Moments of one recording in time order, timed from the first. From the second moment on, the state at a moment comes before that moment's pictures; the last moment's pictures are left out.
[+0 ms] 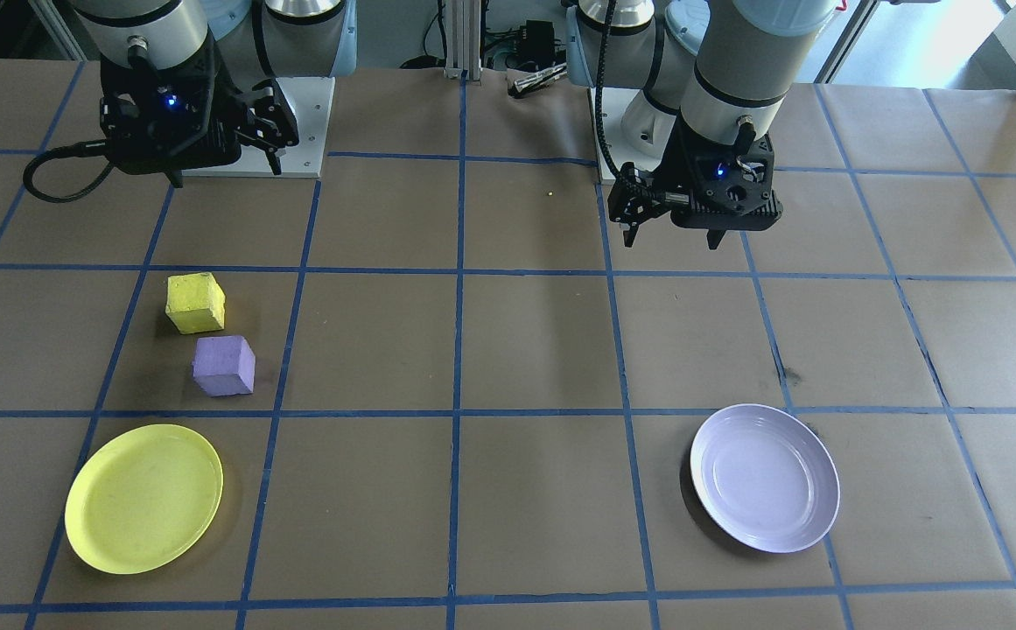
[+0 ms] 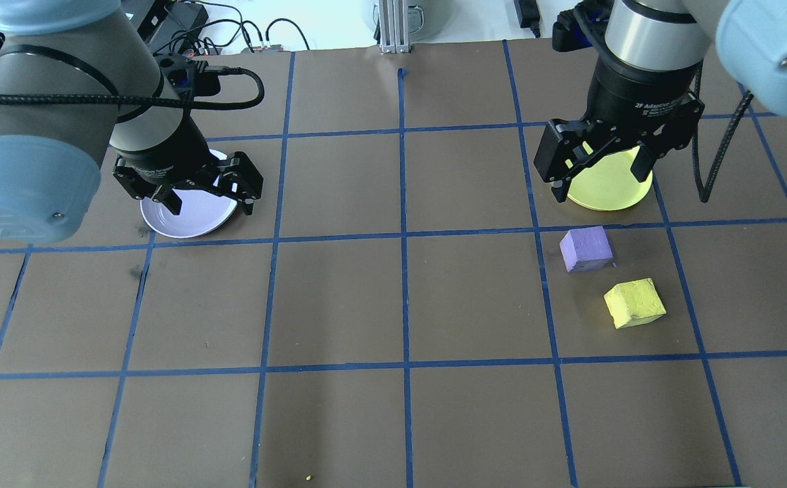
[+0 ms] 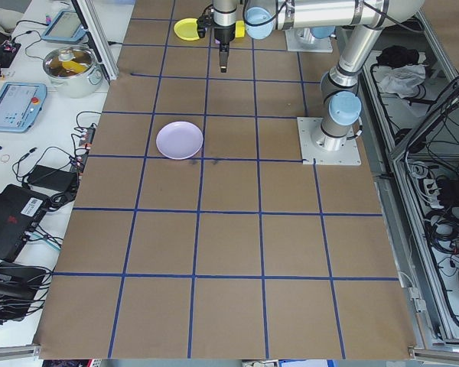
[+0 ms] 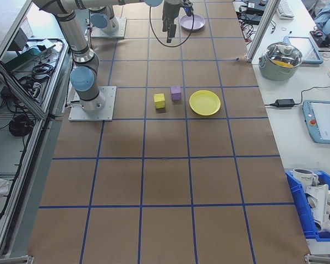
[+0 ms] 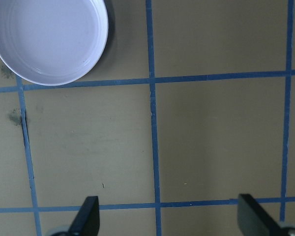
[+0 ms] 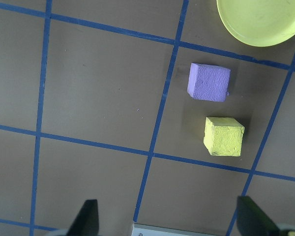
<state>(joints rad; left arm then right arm) -1.61 -1.52 -1.75 -1.44 1.60 0.00 1.63 -1.58 1.51 -1.36 -1.61 -0.14</state>
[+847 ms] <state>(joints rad) -1.61 -1.52 -1.75 -1.43 1.60 0.00 1.49 -1.58 1.57 -1.39 -1.61 -0.28</state>
